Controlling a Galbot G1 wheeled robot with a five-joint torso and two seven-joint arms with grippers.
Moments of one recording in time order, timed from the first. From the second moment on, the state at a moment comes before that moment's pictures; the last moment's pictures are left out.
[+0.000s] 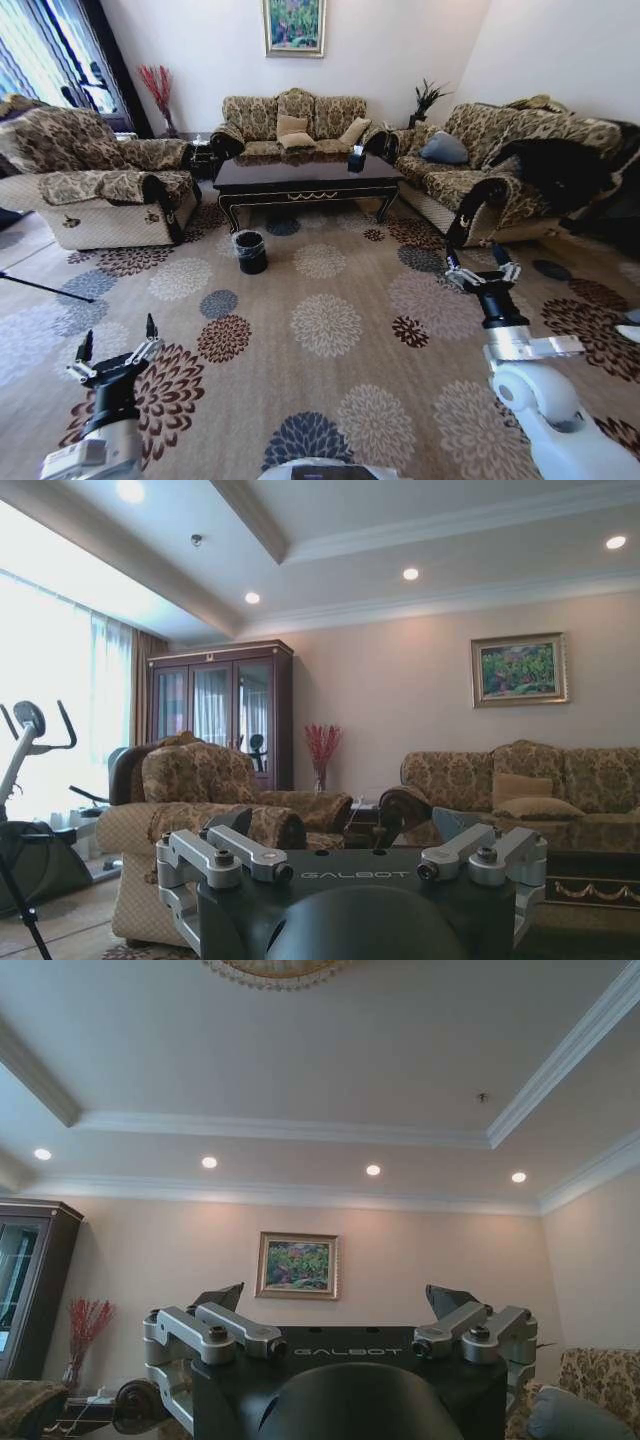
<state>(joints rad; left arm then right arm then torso) 1.93 -1.56 -0.86 -2.42 -0.21 -0.22 -0.19 -1.54 0.94 0.84 2.16 0.65 0.31 0.05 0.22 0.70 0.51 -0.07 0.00</state>
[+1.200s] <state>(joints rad) 1.93 -1.56 -0.86 -2.42 -0.21 -0.22 -0.19 -1.54 0.94 0.84 2.16 0.65 0.31 0.05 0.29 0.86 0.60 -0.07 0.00</state>
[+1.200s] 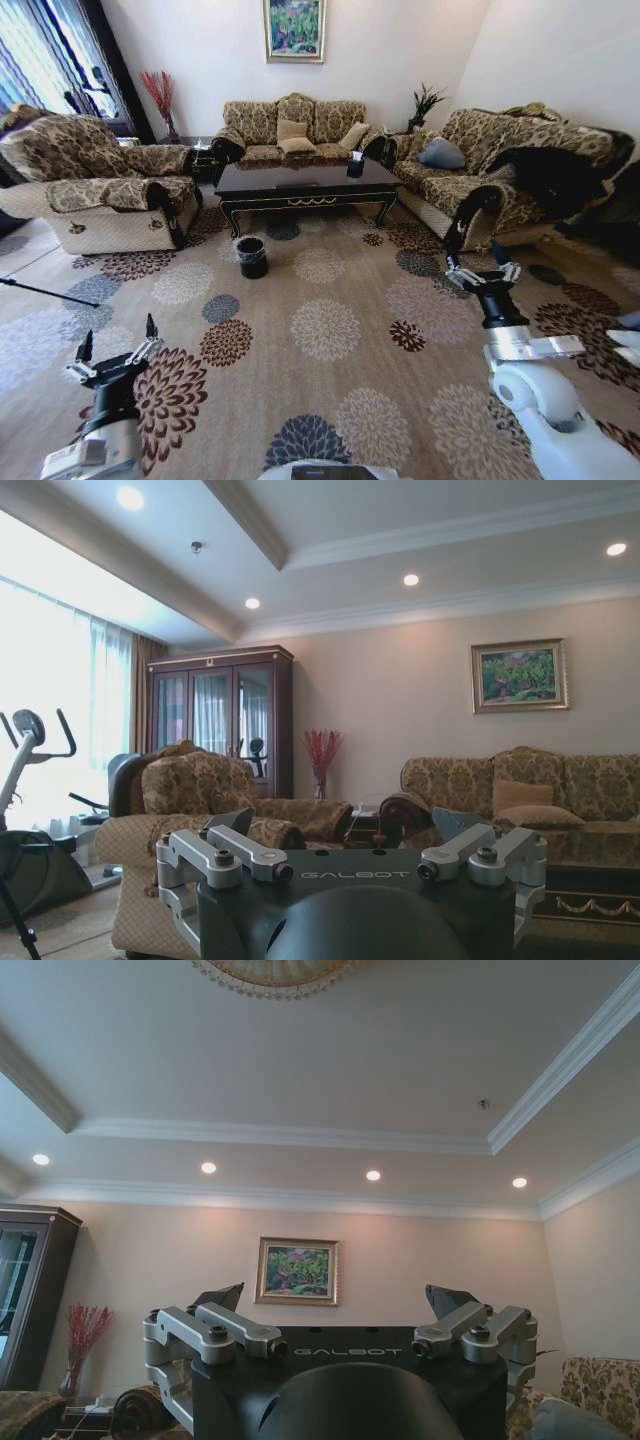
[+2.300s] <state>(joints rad) 1.93 -1.56 -0.86 -2.42 -0.21 -0.22 -0.19 -1.54 0.94 0.84 2.16 0.65 0.31 0.05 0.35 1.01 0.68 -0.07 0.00</state>
